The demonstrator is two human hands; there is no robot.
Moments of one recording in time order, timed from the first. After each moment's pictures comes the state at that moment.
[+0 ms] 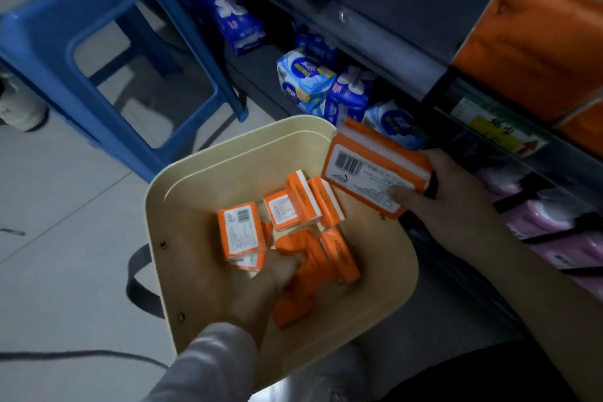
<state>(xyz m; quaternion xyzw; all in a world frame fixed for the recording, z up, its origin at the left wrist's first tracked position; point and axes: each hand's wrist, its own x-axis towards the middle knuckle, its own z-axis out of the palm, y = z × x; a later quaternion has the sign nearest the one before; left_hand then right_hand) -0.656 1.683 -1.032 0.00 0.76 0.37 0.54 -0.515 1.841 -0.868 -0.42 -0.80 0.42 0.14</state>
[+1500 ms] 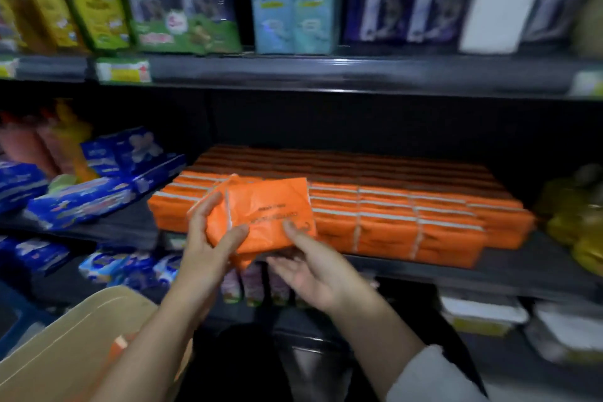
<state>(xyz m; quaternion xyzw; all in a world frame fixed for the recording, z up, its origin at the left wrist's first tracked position) -0.411 1.732 -0.699 0.48 0.49 0.64 0.35 -0.259 1.743 -0.681 -0.35 -0.22 0.80 0.44</state>
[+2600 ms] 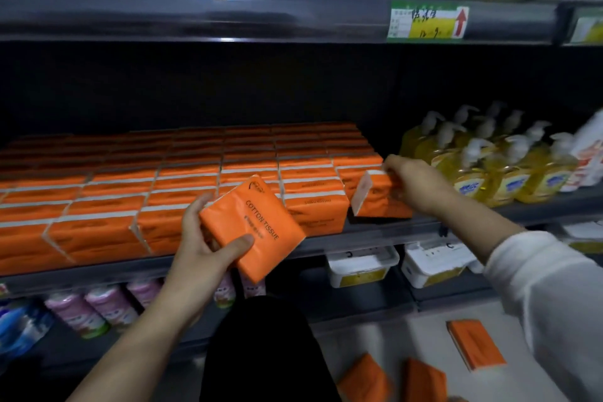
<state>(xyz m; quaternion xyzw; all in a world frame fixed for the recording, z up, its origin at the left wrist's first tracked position) -0.216 1.778 -0.724 0.52 0.45 0.50 0.53 0.111 1.802 -0.676 -0.74 -0.67 -0.01 0.11</state>
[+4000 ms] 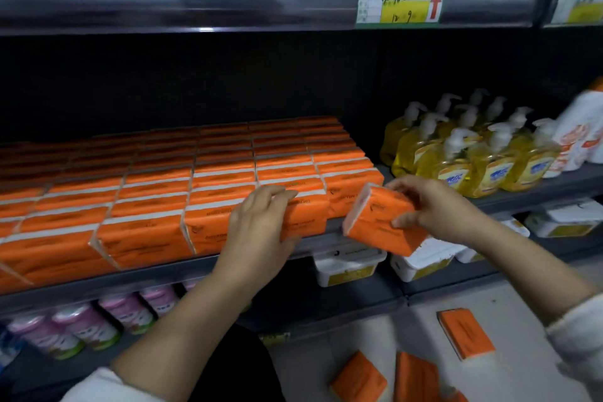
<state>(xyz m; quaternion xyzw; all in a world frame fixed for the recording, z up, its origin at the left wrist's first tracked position) -0.130 1.807 -0.724 0.86 0.43 0.27 0.08 0.132 1.746 -0.678 -0.73 -0.63 0.20 0.21</state>
